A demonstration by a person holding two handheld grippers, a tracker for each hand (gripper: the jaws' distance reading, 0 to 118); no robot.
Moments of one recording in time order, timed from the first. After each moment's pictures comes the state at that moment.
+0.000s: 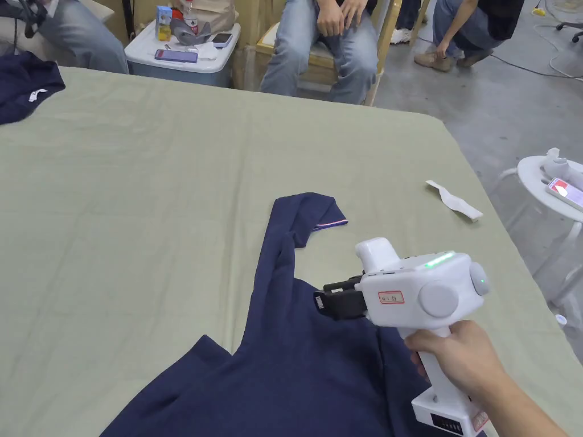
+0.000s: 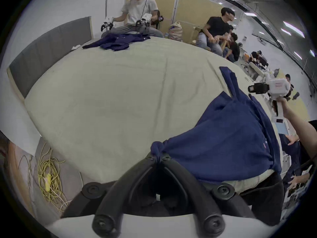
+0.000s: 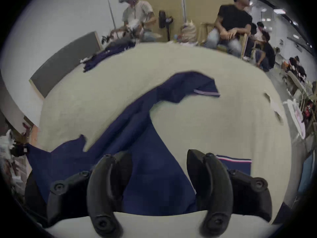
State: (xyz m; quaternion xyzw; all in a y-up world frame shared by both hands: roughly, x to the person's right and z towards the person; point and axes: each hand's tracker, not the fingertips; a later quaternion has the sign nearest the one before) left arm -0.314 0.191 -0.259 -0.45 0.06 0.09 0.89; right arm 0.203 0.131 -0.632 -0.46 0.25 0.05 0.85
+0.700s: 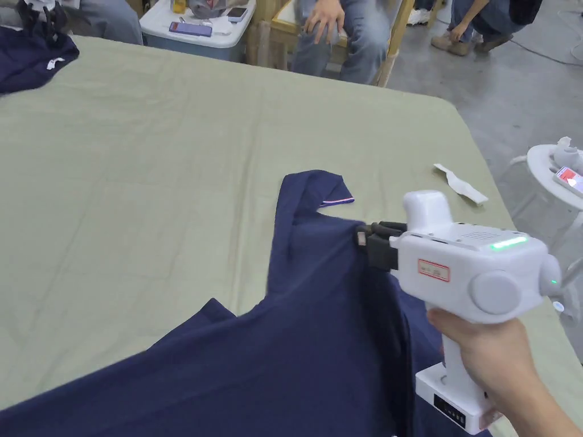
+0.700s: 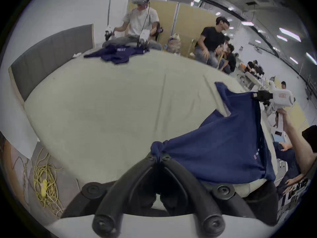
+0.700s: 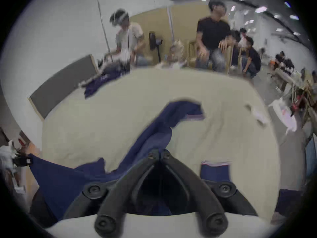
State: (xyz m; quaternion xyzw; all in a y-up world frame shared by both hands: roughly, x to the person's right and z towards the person) left arm -0.317 0.243 -0.258 -0.37 0.04 0.10 0.92; right arm 0.209 0.244 -0.538 -0.29 0.19 0.02 0.94
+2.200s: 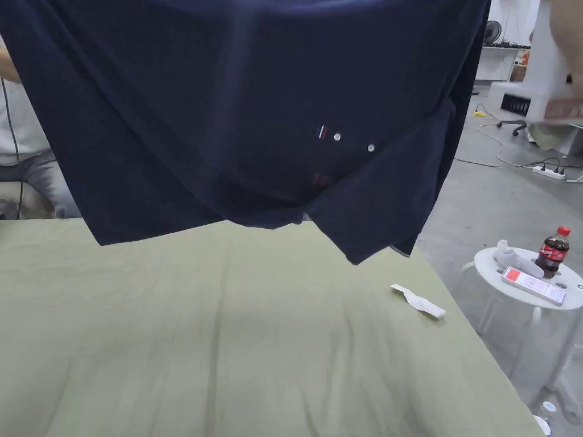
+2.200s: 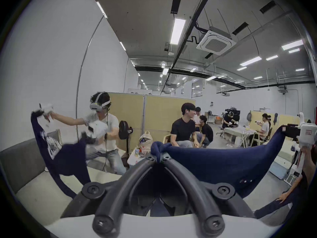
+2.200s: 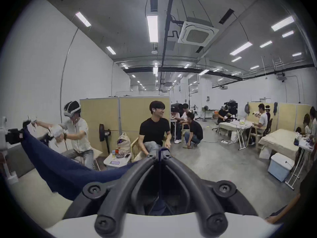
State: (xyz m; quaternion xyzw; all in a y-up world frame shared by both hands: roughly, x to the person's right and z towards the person) left arm -0.249 0.660 -0.639 -0.03 -0.04 0.04 1.00; right arm 0.281 0.675 -0.632 -0.03 -0.04 0.01 1.00
